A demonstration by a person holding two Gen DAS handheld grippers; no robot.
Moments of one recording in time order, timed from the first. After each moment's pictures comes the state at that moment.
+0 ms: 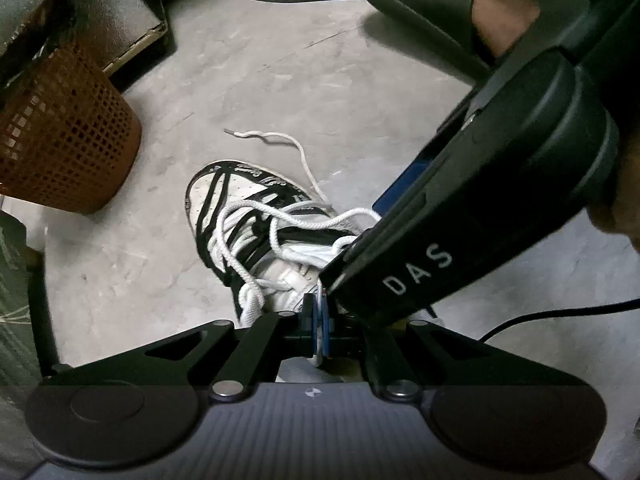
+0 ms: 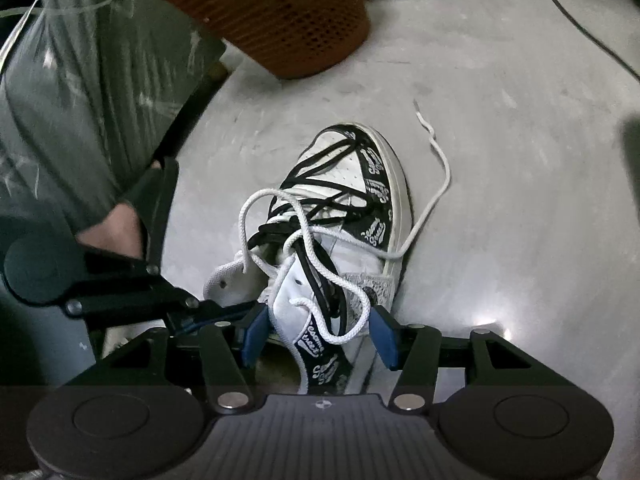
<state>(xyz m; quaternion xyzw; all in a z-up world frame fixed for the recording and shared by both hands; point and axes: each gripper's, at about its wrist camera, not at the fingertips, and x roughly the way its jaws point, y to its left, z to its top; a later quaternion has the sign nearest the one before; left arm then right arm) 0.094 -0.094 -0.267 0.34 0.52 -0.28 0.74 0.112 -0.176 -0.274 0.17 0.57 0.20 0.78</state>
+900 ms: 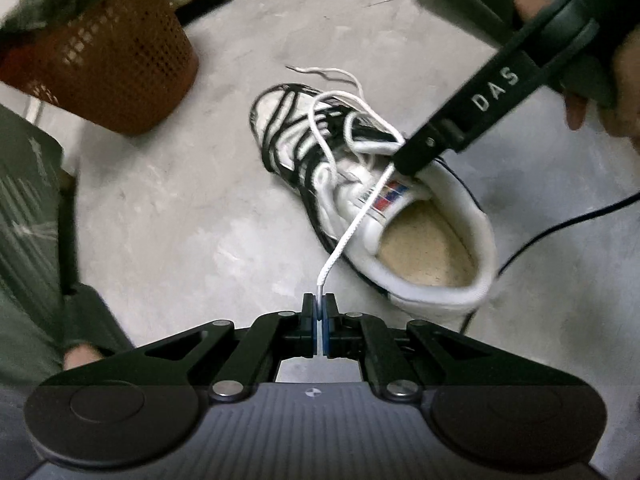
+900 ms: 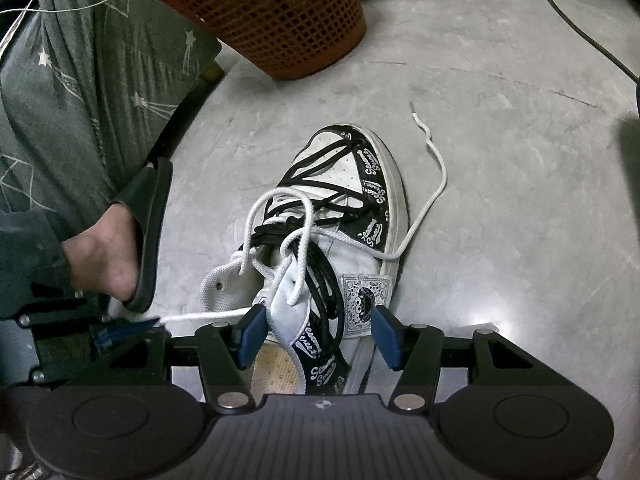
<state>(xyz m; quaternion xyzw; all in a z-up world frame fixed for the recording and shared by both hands) 0.078 -0.026 -0.251 0.30 0.56 -0.23 0.74 0.111 -0.176 -0.274 0.17 0.57 0.19 0.78</state>
